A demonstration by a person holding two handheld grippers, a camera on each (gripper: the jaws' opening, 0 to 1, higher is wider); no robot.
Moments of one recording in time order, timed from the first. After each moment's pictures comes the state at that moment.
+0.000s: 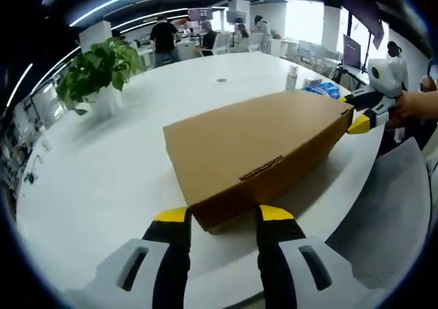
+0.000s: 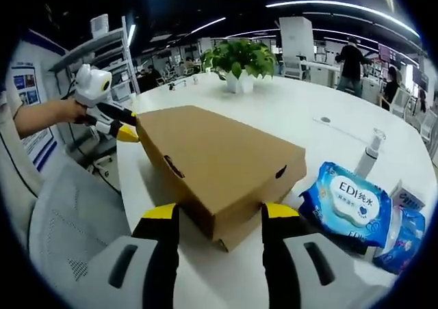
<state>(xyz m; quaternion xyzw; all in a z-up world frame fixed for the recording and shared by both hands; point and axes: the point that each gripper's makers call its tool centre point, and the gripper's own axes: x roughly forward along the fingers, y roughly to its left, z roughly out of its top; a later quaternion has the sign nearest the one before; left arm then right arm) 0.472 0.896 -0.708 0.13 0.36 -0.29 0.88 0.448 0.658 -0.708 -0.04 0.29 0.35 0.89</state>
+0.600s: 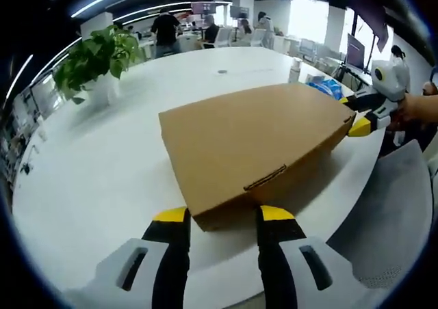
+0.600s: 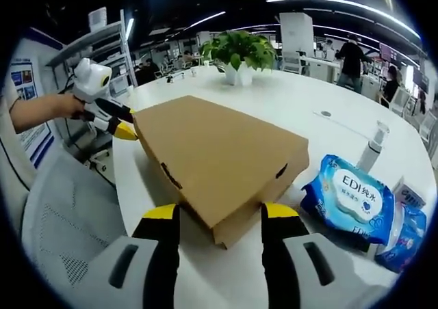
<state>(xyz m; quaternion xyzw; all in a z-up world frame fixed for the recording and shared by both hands) 0.472 0.895 -0.727 0.11 0.38 -0.29 0.87 0.449 0.659 -0.725 -0.06 0.31 0.34 0.89</state>
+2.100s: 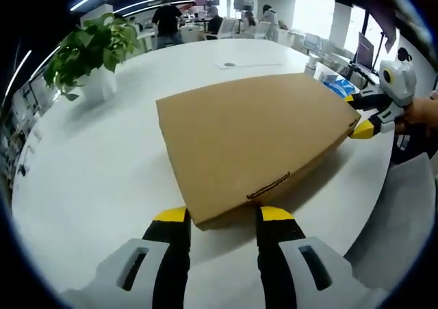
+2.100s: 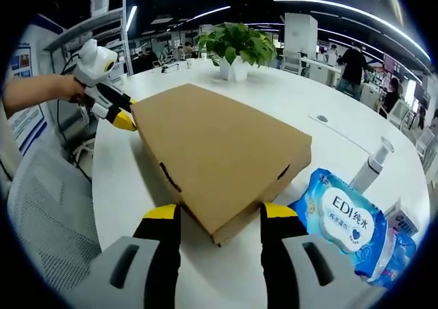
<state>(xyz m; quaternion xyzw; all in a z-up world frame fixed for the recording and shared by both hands) 0.525 0.884 -0.739 0.11 0.41 -0.28 0.86 0.502 0.646 -0.736 -0.10 0.31 0.33 0.88</state>
